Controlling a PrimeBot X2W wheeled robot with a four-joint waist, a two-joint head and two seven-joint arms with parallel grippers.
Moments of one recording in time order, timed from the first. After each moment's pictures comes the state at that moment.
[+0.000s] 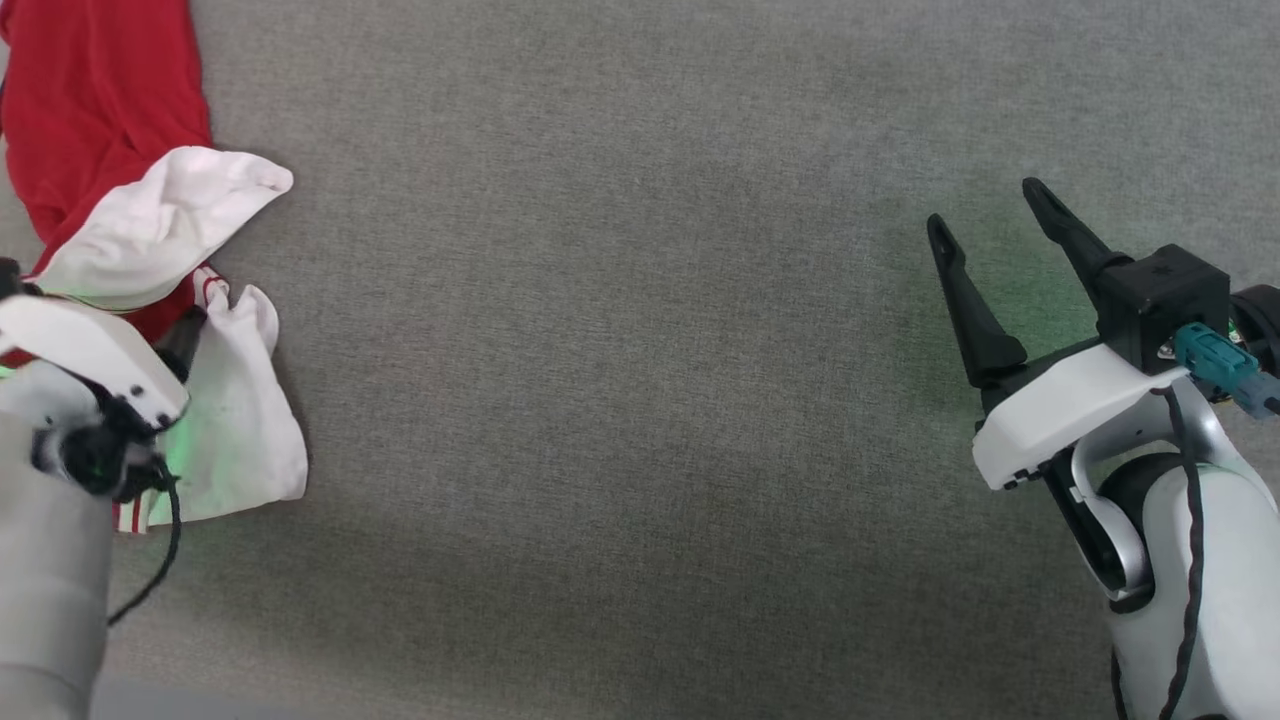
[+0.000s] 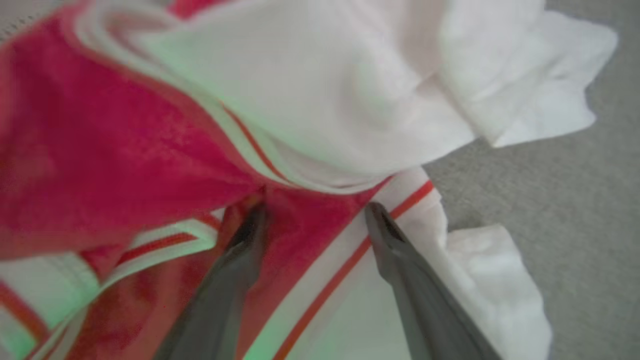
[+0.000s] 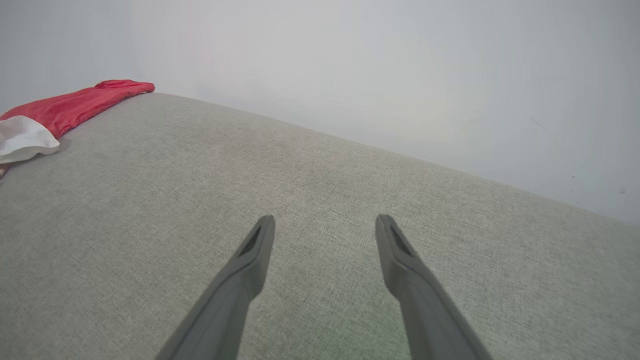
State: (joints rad) left arm -0.85 0.42 -0.12 1.15 -0.74 -0.11 0.24; right arm -0.37 -0.20 0.14 -0.06 0.13 0.13 0.18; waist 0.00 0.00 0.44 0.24
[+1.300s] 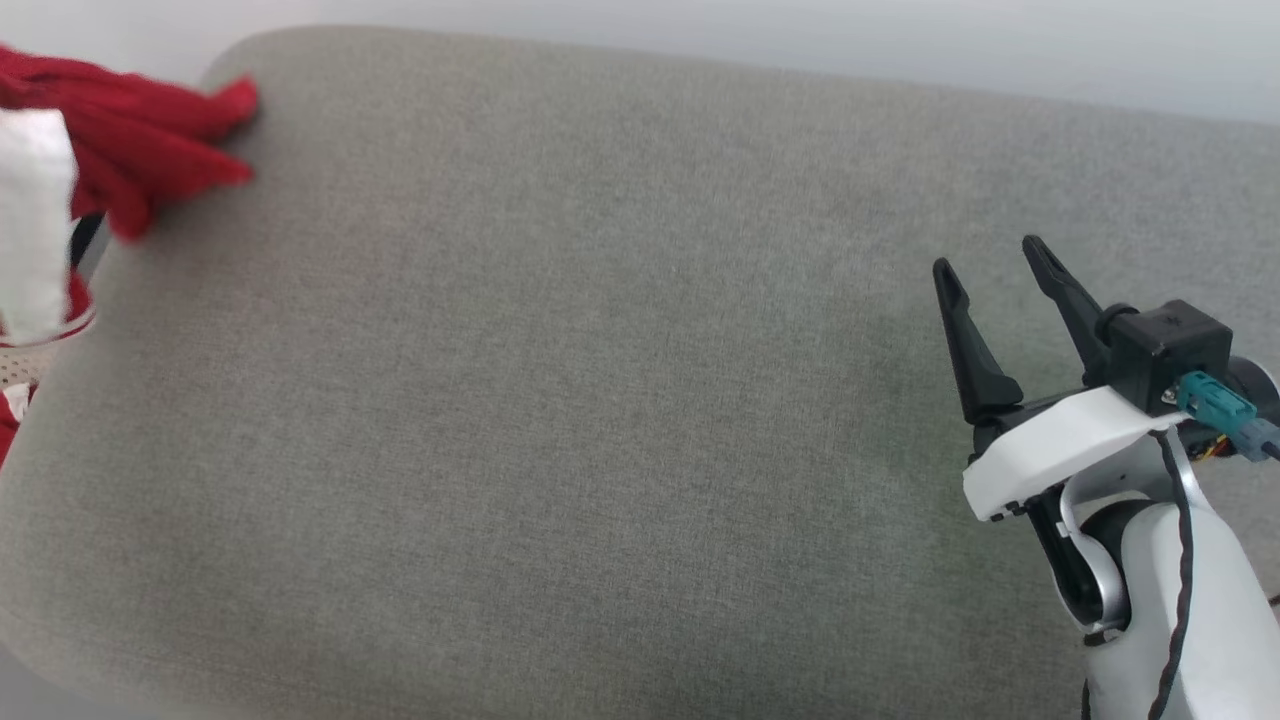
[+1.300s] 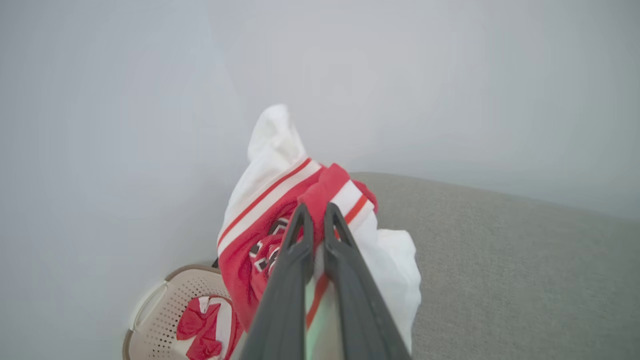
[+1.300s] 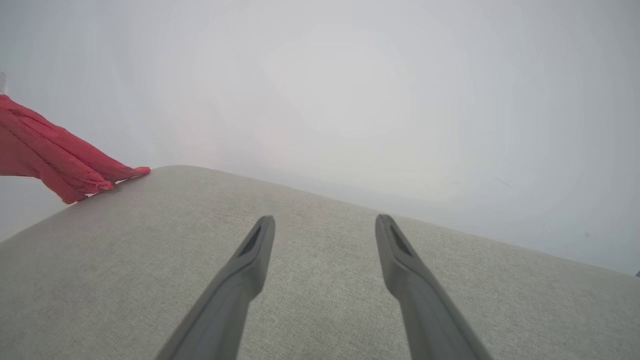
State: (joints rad) left arm -1.00 0.70 -0.34 0.94 -0.71 -0.13 0.13; right arm -0.31 -0.12 0.07 0.02 0.16 0.13 0.08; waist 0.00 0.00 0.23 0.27
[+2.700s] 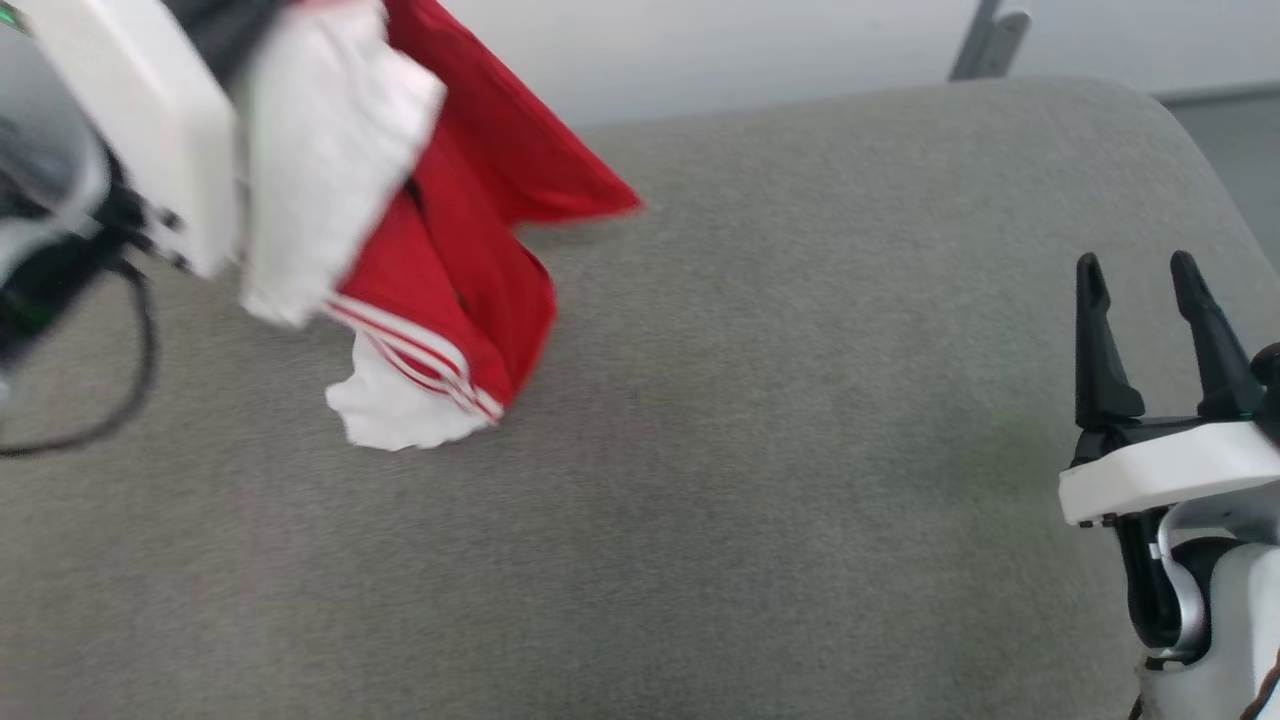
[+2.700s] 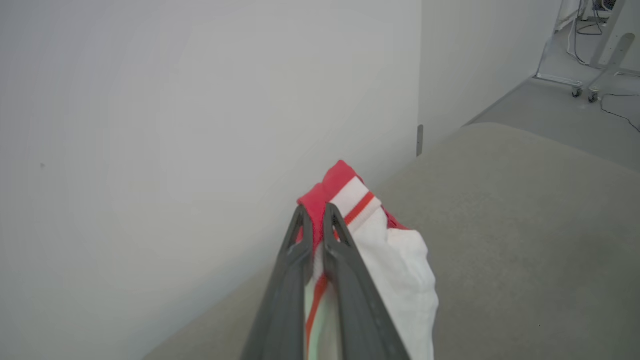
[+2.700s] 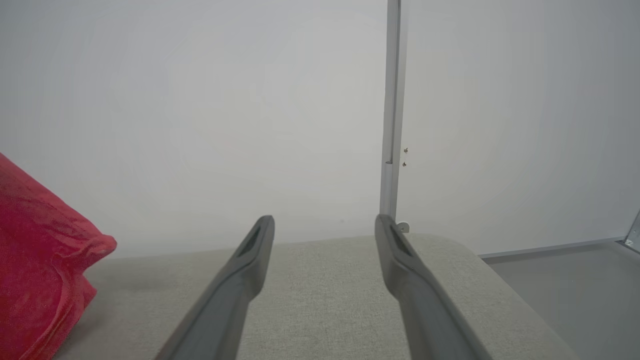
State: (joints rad) left arm -1.01 0.80 -0.56 -0.11 -0.85 0.05 0.68; right arm -0.23 -0.06 -0.13 -0.03 0.18 0.13 -0.01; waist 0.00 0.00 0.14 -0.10
